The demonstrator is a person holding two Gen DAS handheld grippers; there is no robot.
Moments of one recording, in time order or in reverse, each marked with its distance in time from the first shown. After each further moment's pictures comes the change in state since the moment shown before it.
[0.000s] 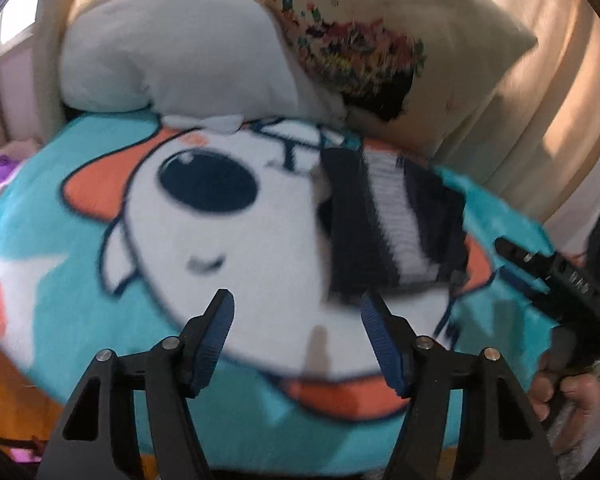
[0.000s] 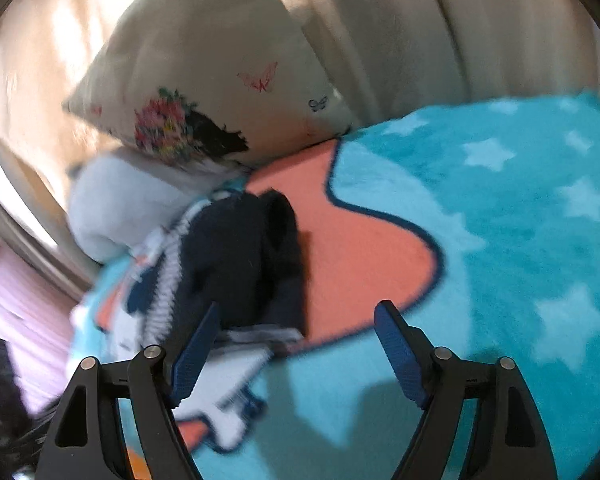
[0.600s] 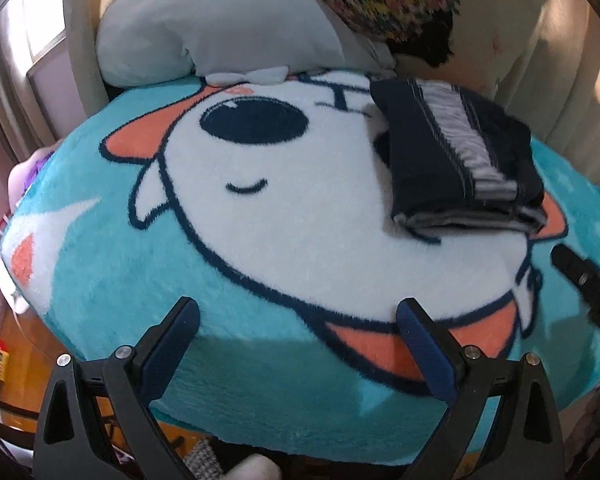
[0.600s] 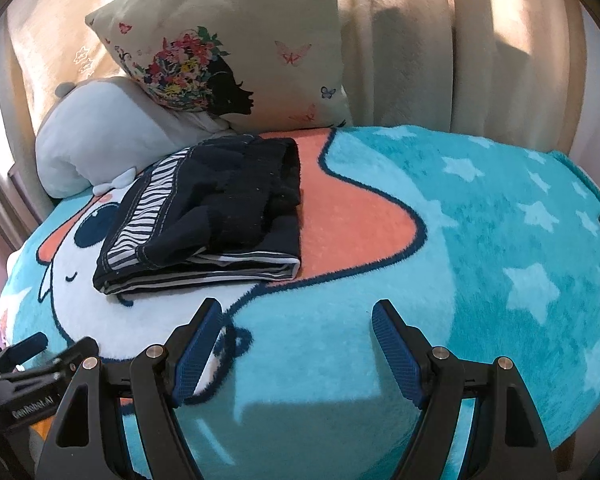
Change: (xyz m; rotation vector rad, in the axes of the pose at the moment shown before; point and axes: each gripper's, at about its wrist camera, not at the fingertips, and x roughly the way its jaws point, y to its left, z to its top) left arm 0.025 -0.007 -0.065 0.056 0.048 0.310; right arm -0.005 0.046 -0.065 -0.254 -0.051 -0.306
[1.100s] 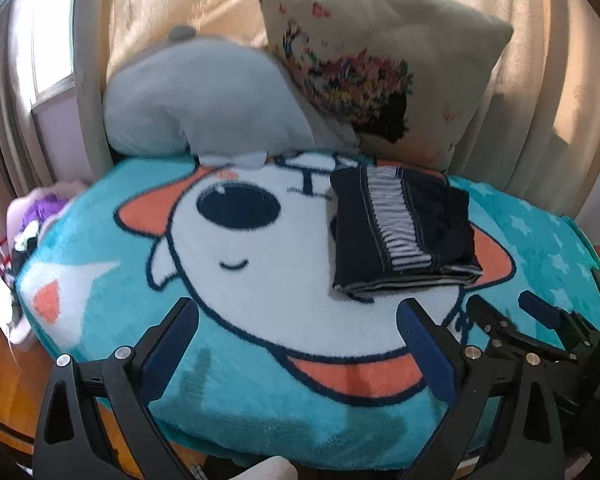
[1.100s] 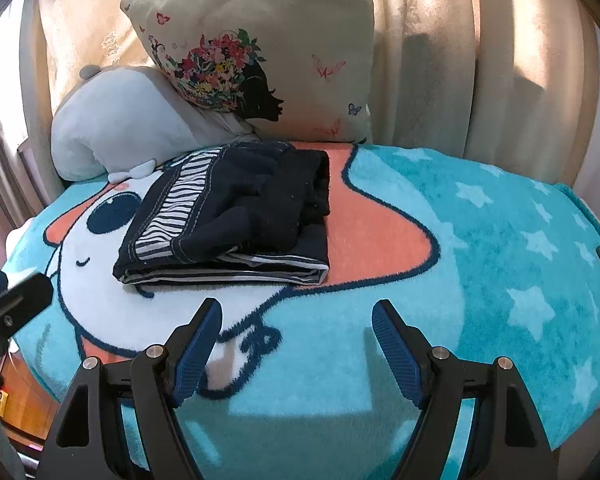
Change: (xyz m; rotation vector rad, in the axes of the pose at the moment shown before) left arm -0.059 -0.006 0.012 -0.014 -0.201 -0.073; right arm -0.009 0.023 -0.003 -0.094 -0.034 -0.011
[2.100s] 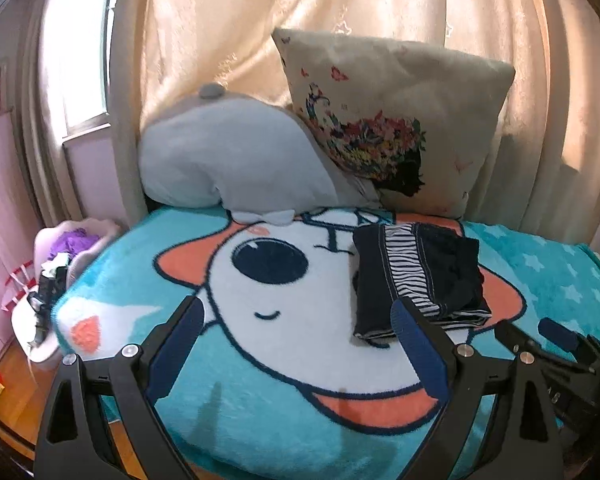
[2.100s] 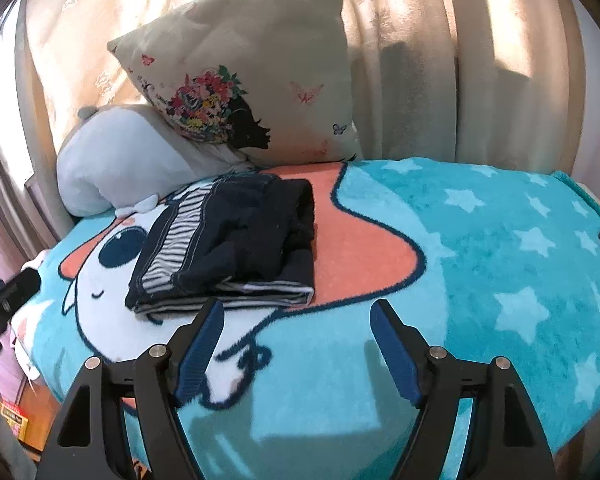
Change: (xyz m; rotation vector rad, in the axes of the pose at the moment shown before) left arm -0.041 -0.003 0.006 0.009 -0.211 0.113; right arm -0.018 -0.018 0.006 0.071 -0.062 0.055
